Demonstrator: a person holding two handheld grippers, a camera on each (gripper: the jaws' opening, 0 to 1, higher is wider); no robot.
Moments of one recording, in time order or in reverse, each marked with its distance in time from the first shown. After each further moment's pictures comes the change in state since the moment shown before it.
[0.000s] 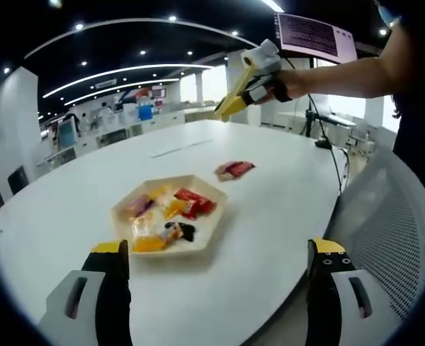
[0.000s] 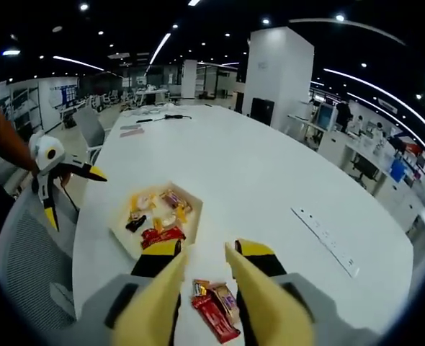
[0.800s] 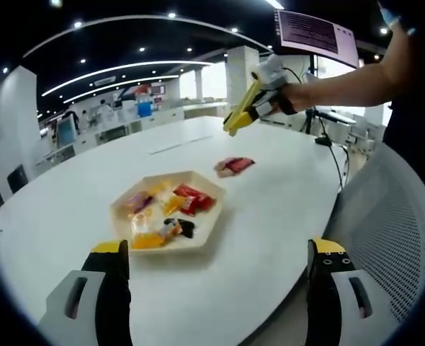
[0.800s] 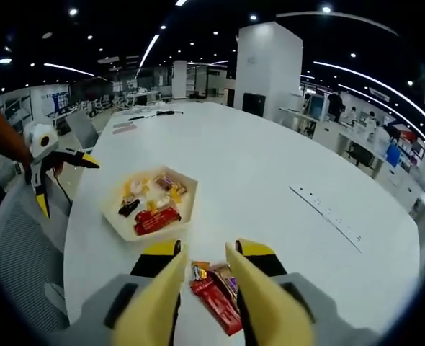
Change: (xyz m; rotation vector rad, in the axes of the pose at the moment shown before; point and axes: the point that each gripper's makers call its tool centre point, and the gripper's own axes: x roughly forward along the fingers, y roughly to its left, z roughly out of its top) left arm 0.001 0.000 -0.004 -0.004 0.021 -0.001; right arm 0.015 0.005 -0.053 0.063 0.009 -0.016
